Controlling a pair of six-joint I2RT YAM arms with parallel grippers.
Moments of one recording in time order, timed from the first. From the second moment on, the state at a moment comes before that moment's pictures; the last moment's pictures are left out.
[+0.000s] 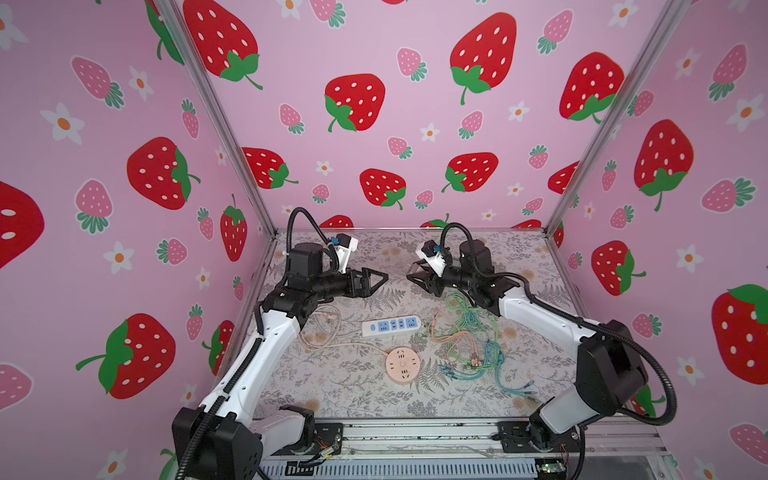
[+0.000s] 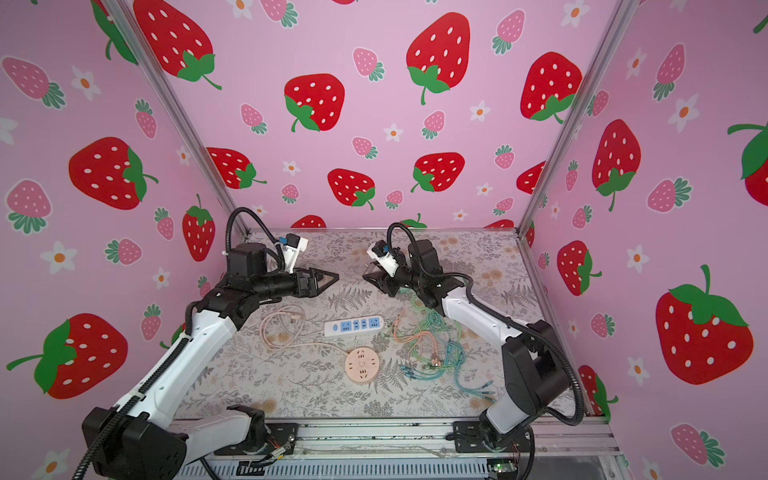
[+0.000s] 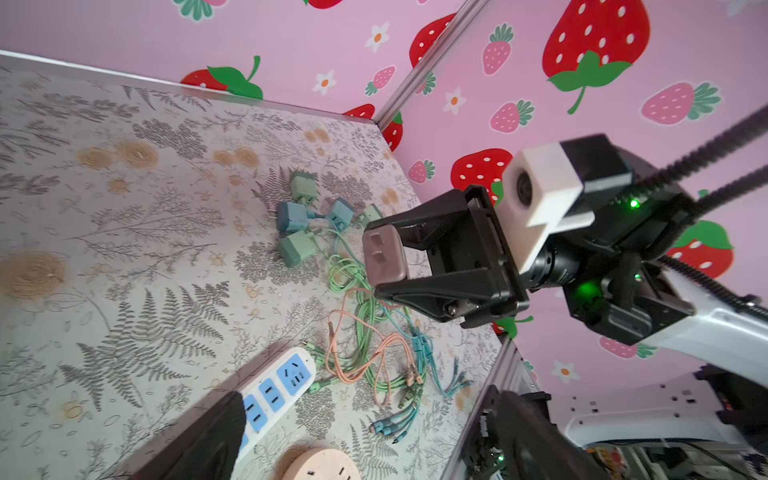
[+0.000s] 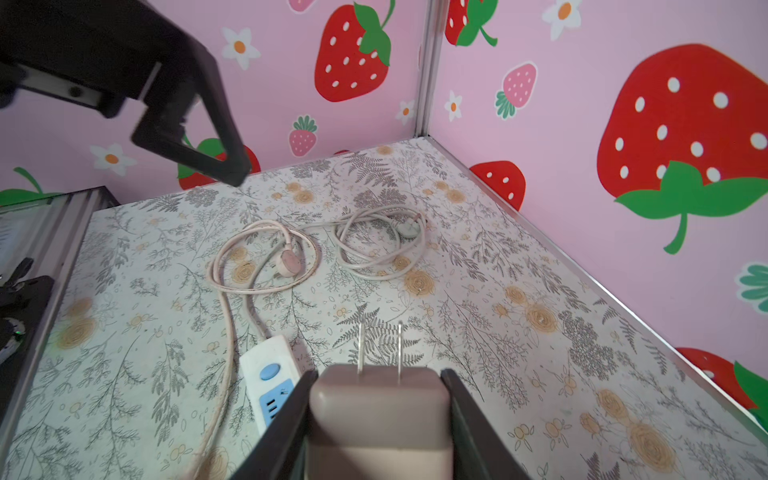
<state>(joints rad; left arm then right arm) -0.21 1.21 1.09 -0.40 0.77 -0.35 0.68 1.55 1.11 0.11 -0.56 -0.28</state>
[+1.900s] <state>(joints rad) -0.29 1.44 1.21 -0.53 1.03 -0.37 0.84 1.46 1.07 0.10 -0.52 -0.50</state>
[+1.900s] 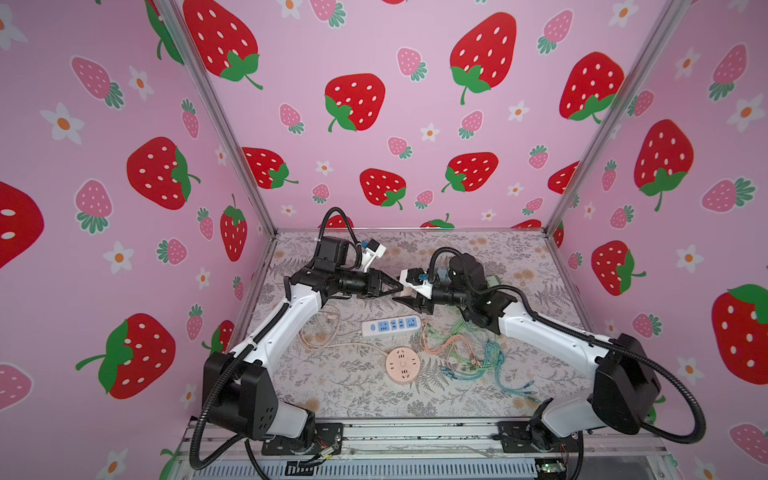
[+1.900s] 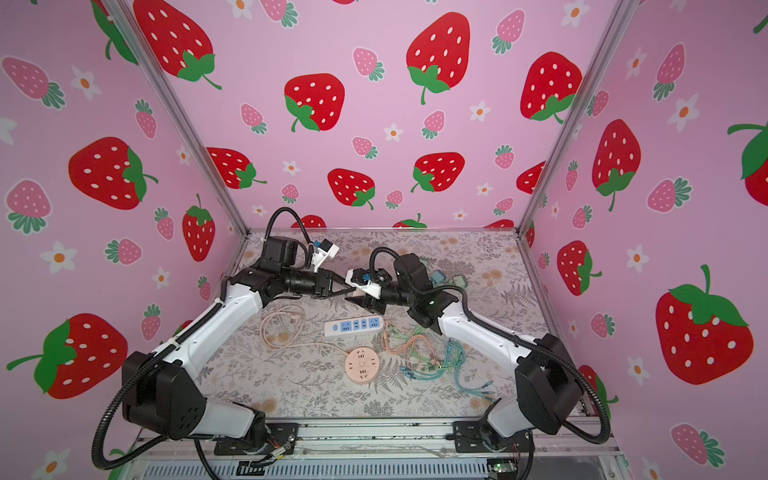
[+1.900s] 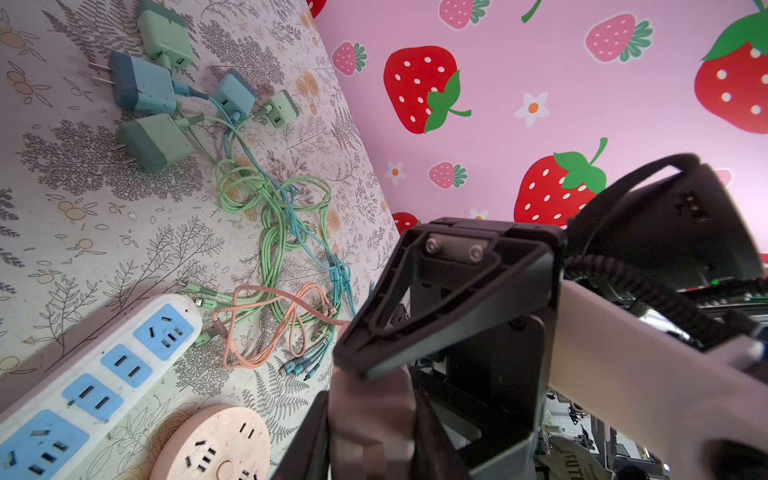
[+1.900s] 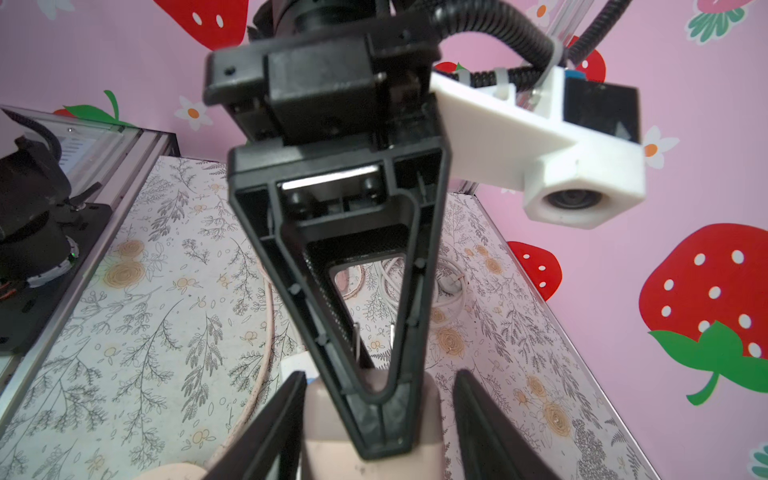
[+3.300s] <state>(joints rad) -0.28 1.20 0.97 0.08 1.00 -0.51 0.68 1.47 0.84 0.80 -0.83 0.55</state>
